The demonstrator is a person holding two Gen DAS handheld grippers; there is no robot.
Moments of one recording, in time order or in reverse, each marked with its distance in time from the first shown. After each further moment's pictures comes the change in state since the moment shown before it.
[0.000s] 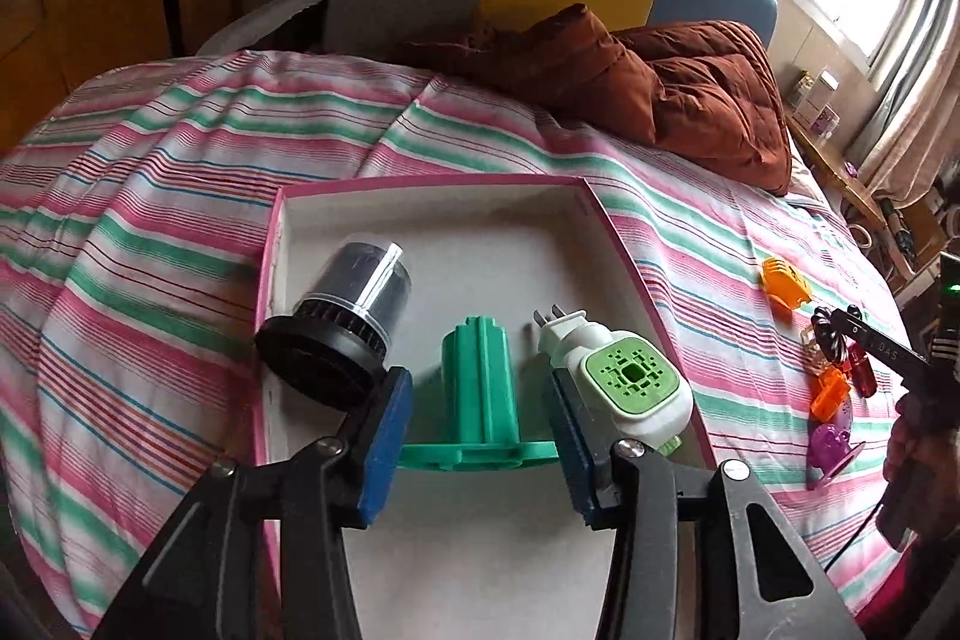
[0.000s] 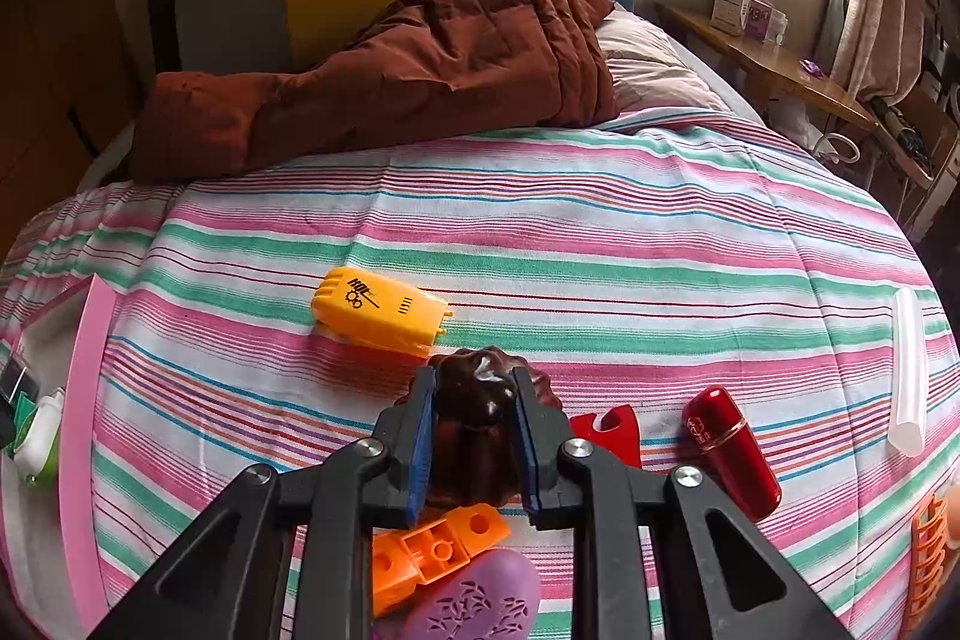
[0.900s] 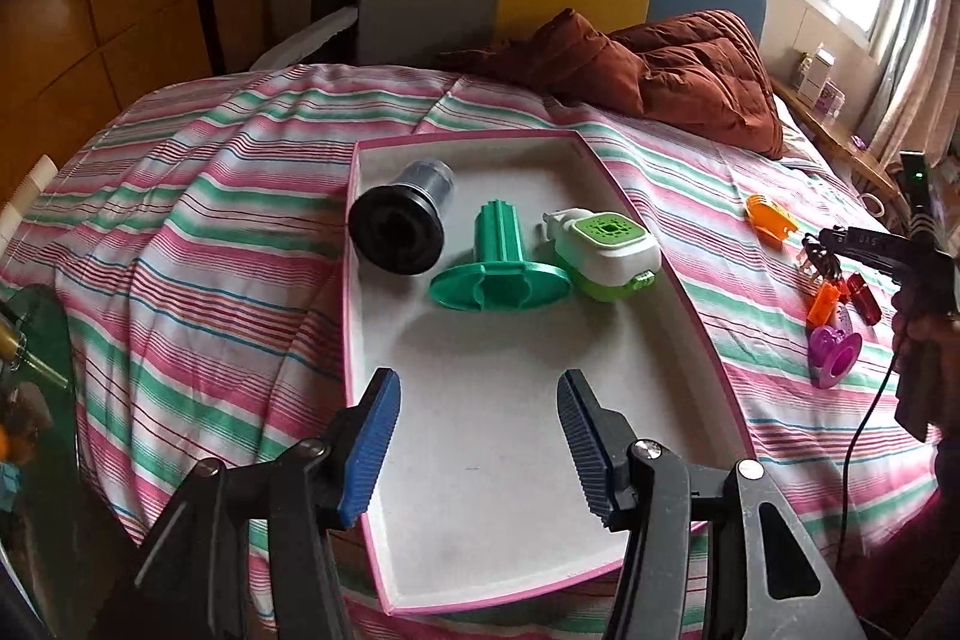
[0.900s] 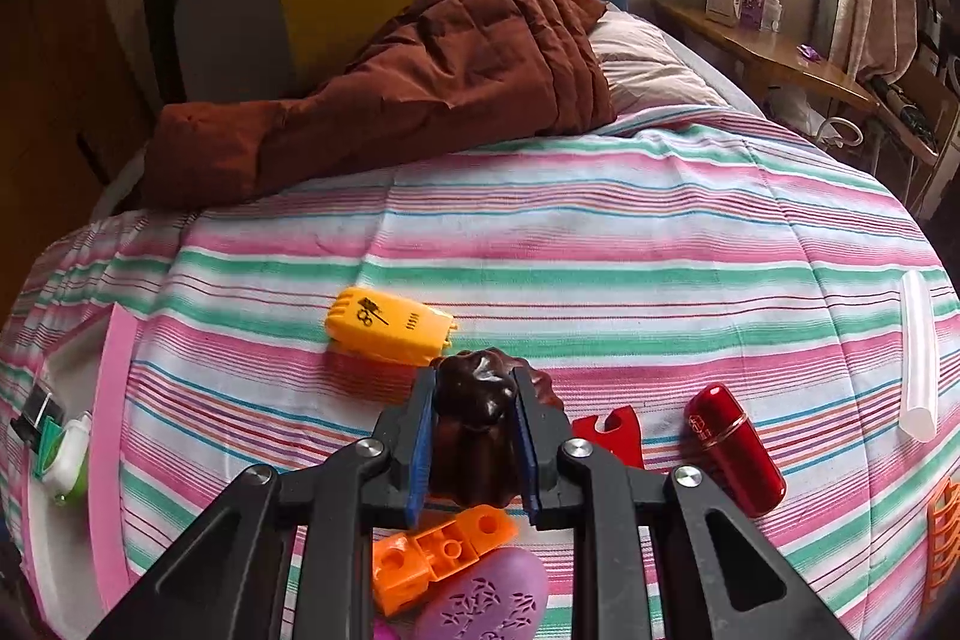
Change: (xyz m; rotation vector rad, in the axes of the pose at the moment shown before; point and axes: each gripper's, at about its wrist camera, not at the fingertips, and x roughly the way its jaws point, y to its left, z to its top) left arm -0.064 -0.006 -0.072 0.048 -0.025 0.080; right arm -0.004 -0.008 0.003 0.050 0.004 0.033
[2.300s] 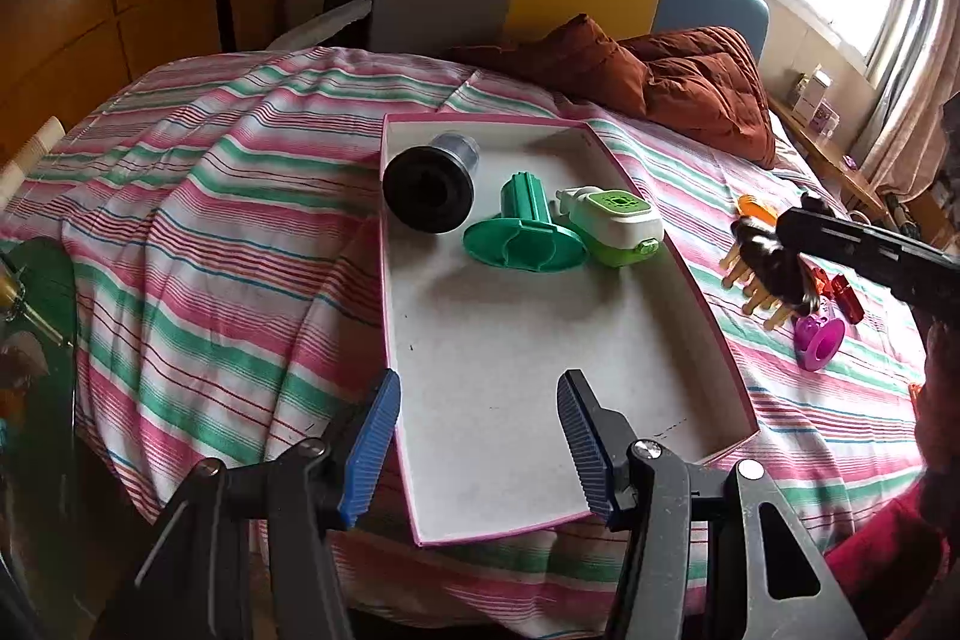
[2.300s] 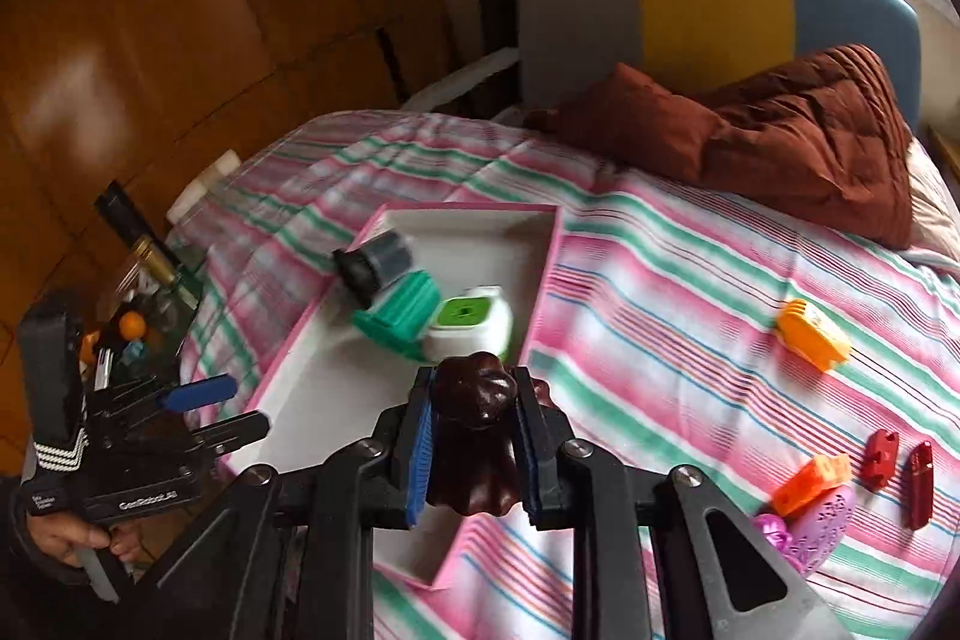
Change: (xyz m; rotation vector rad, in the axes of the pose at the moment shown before) left arm -0.019 0.025 -0.027 -0.060 -0.021 -0.029; right arm -0.113 0.185 -0.074 -0.474 0.003 0.533
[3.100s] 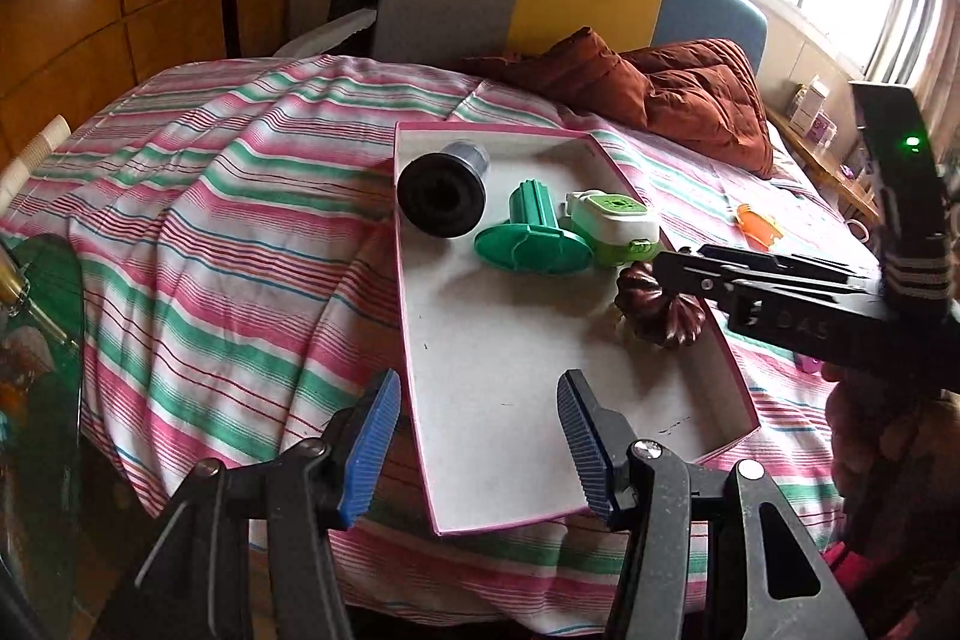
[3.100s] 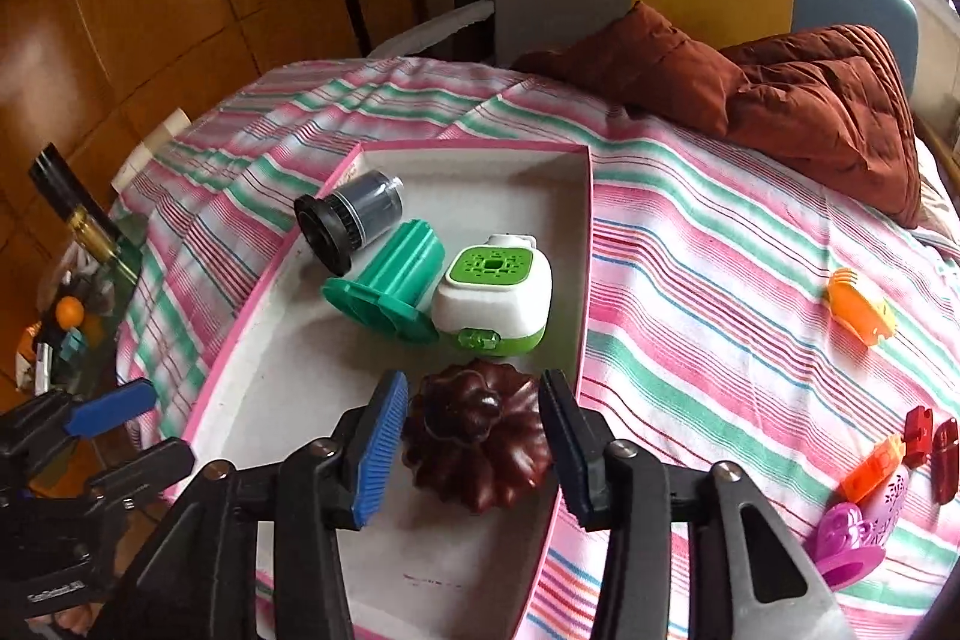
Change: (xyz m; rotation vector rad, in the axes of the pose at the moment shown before) left arm -0.007 0.007 -0.005 -0.005 -0.028 -0.003; right arm 0.067 0.019 -0.007 0.049 0.073 -0.130
